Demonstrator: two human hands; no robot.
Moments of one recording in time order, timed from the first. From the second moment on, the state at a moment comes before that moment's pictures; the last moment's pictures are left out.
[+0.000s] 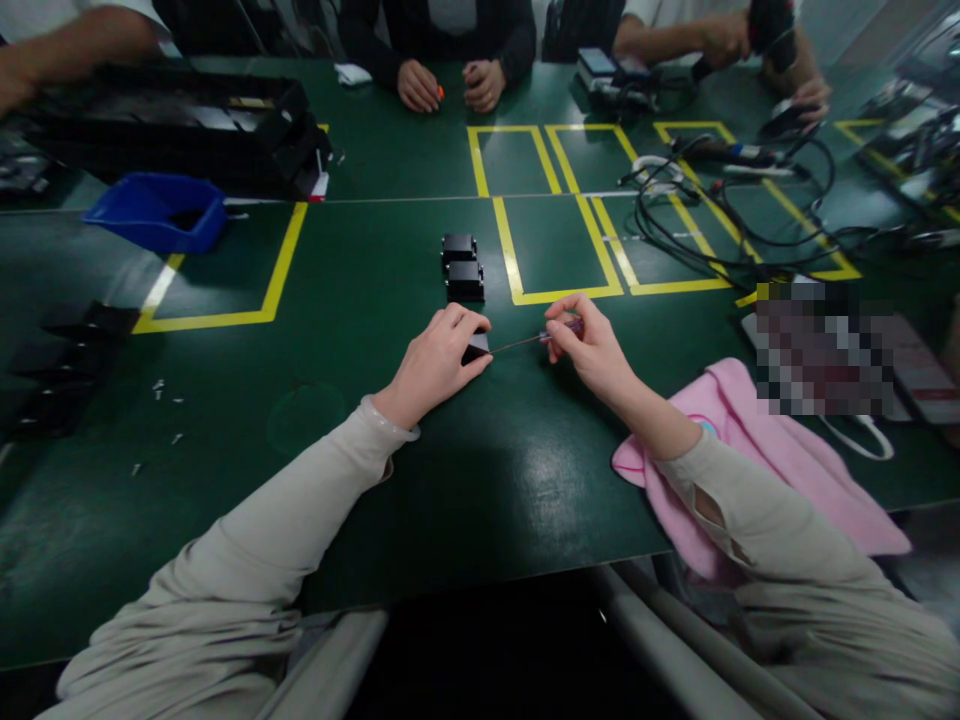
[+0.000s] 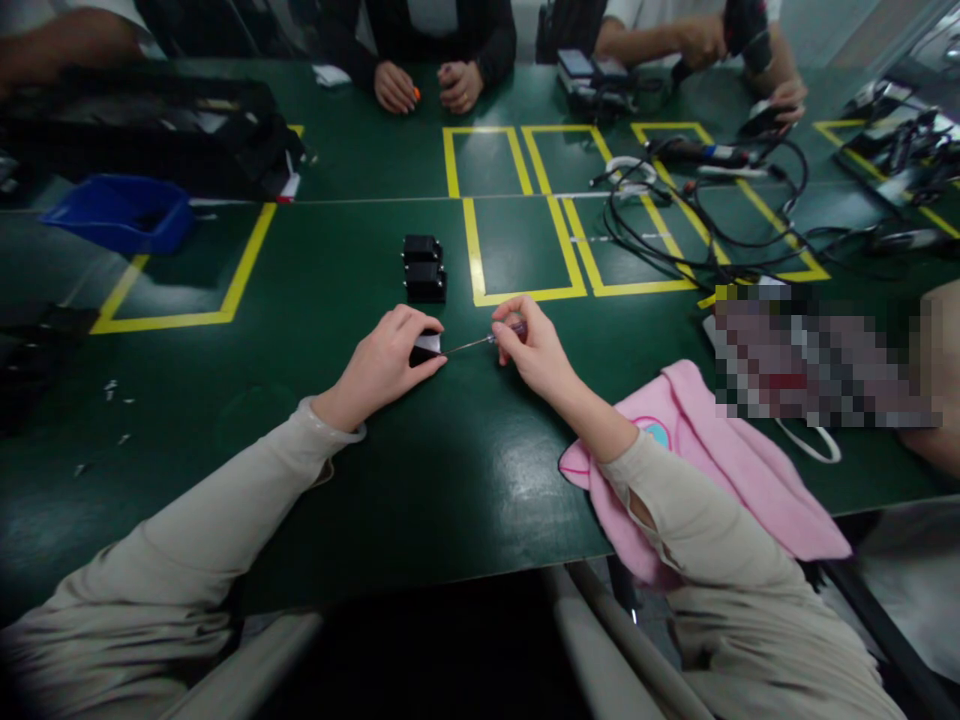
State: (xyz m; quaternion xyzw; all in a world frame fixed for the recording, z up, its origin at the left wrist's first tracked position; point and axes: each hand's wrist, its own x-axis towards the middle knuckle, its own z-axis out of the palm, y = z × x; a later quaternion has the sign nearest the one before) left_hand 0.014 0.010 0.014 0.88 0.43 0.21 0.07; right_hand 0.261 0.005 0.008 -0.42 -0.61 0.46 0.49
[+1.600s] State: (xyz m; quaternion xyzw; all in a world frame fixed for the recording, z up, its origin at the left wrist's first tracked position) left_hand 0.014 0.009 0.016 0.87 0.44 0.20 0.08; right_hand 0.262 0.007 0.005 -0.42 -0.60 0.48 0.49
